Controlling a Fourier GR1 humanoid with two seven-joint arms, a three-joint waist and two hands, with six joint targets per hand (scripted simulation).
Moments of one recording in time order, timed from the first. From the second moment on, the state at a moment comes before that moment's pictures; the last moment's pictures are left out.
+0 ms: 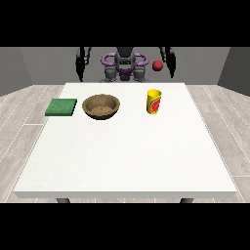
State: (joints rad) left arm 0.00 0.10 0.01 -1.58 -0.05 0.03 -0.01; right arm 0.01 -0.11 0.01 -1.55 -0.01 0.01 -0.02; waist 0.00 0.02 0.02
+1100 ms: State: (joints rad) left arm -0.07 0.04 0.03 -1.86 0.27 -0.03 0.32; right arm -0.27 0.00 0.41 -1.78 0.05 -0.43 0.44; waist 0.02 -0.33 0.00
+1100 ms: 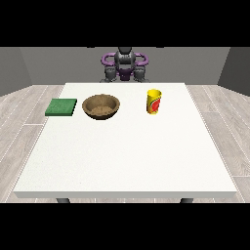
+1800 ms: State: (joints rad) left arm -0.38 0.18 0.20 -1.62 0.16 -0.05 -0.02; right arm -0.45 -0.06 0.28 -1.82 0.00 -0.28 0.27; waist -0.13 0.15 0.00
